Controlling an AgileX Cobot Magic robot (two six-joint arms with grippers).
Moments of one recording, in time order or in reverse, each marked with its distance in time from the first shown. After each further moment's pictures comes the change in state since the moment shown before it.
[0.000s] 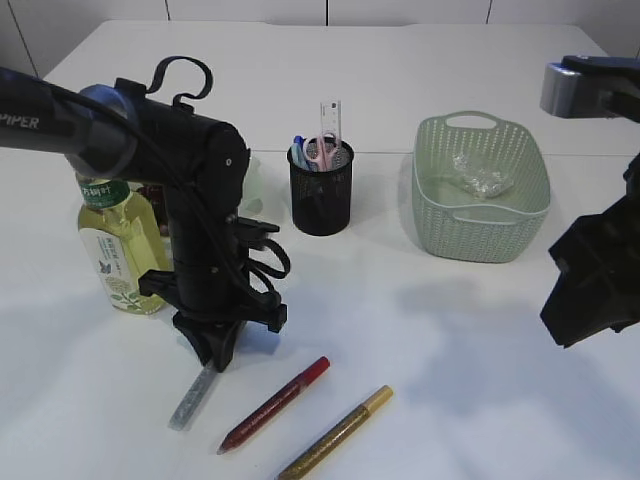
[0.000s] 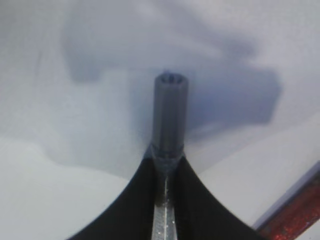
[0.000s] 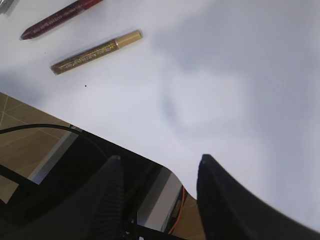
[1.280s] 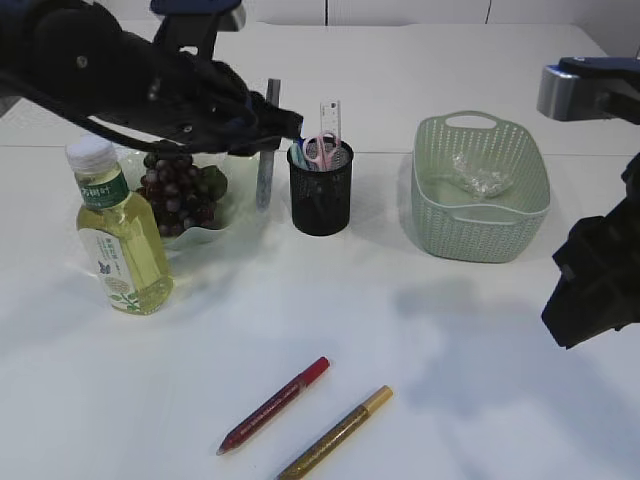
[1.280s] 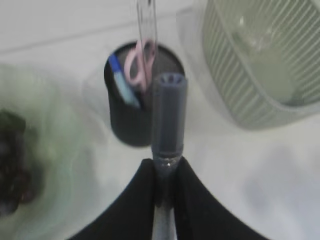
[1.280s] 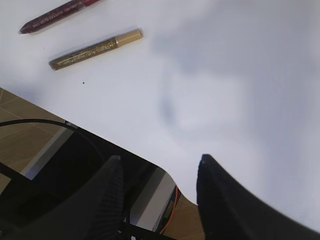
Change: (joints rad) left arm 0.000 -0.438 0.236 0.083 -0.814 0.000; right arm 0.000 0.000 0.000 -0.002 0.000 -0.043
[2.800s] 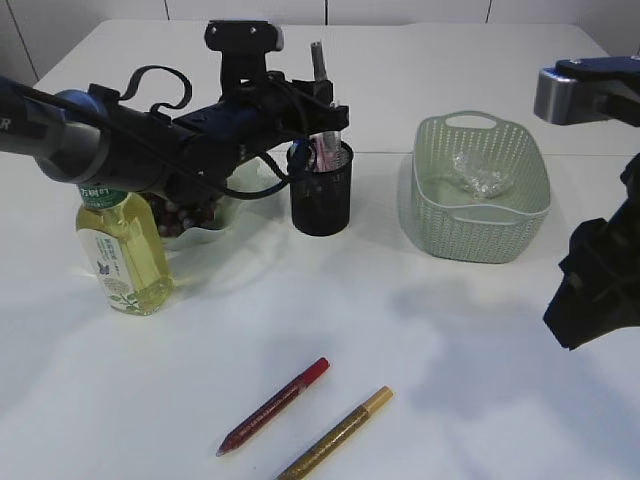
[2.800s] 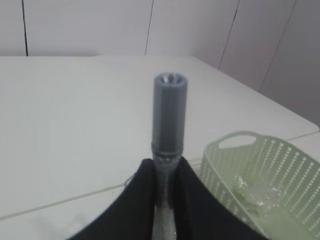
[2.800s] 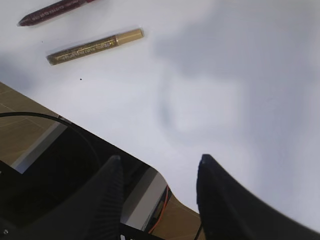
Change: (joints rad) left arm 0.041 0.406 -0.154 0.037 -0.838 0.000; right arm 0.000 0.000 0.000 -0.004 0.000 -0.059
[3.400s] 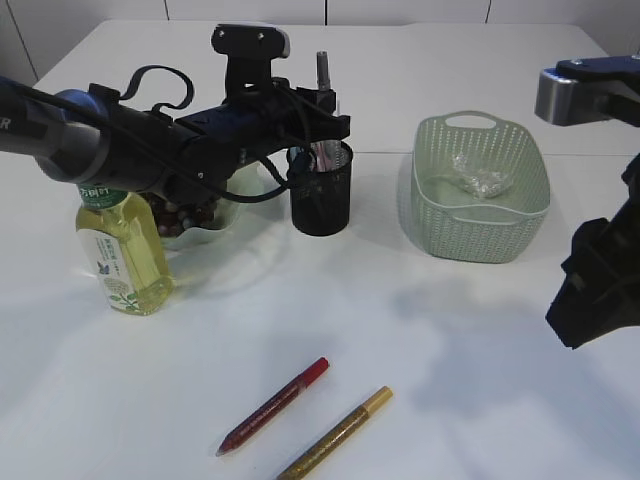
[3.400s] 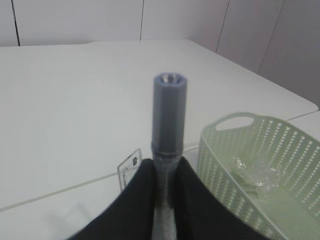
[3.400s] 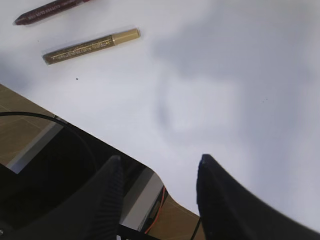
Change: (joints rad) left arm 0.000 0.000 0.000 0.038 0.047 0.000; right arm 0.000 0.000 0.000 -0.012 0.000 -0.004
